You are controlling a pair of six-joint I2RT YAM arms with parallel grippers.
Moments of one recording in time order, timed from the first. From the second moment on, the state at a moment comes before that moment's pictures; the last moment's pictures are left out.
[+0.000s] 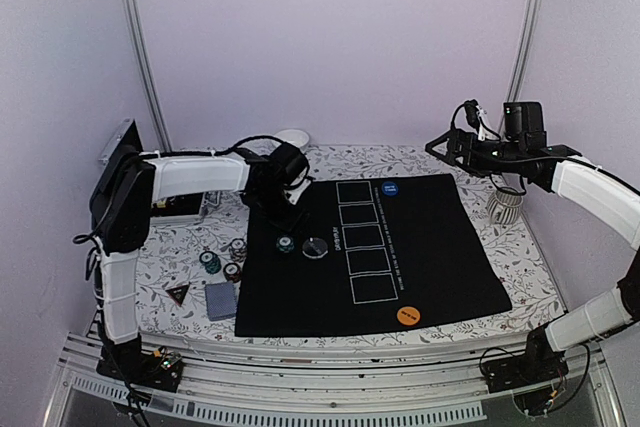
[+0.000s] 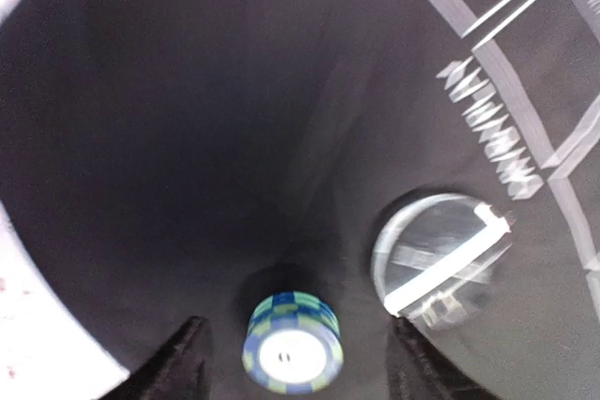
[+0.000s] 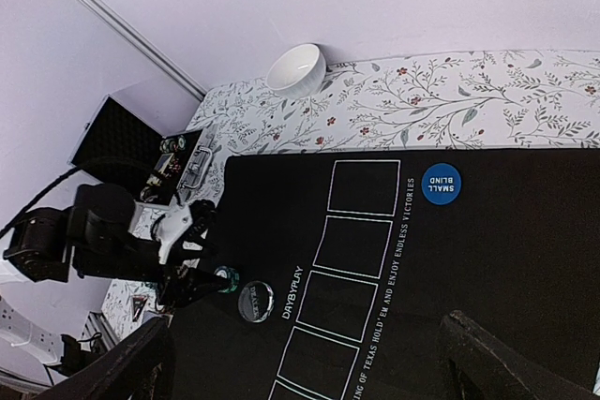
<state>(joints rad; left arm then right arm) -0.71 2.10 1.59 -0.71 -0.08 -0.11 0.25 1.34 1.11 -0.24 -0.48 0.40</state>
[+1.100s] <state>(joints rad) -0.37 1.63 1.09 -0.80 -0.06 -0.24 0.25 1.32 1.10 -0.25 -0.45 0.38</state>
